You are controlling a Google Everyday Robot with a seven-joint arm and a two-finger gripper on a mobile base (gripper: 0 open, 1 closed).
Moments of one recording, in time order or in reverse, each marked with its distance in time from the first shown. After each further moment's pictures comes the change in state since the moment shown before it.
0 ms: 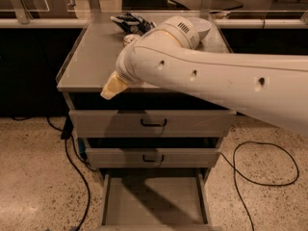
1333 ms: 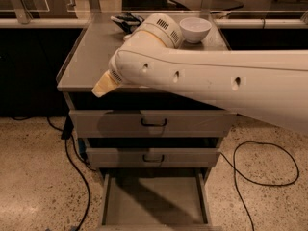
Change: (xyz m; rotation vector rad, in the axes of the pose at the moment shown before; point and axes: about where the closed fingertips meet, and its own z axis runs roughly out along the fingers) arm 0.000 0.009 0.016 0.014 0.080 0.232
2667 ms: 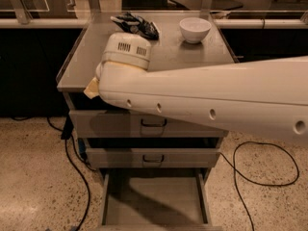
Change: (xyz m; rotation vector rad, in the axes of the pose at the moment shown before) arm -0.013 0.018 0.010 0.137 -0.034 0.015
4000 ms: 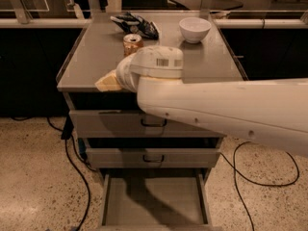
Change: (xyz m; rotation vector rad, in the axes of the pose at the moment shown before) arm 0.012 -0.031 -0.012 0.000 -0.145 0.131
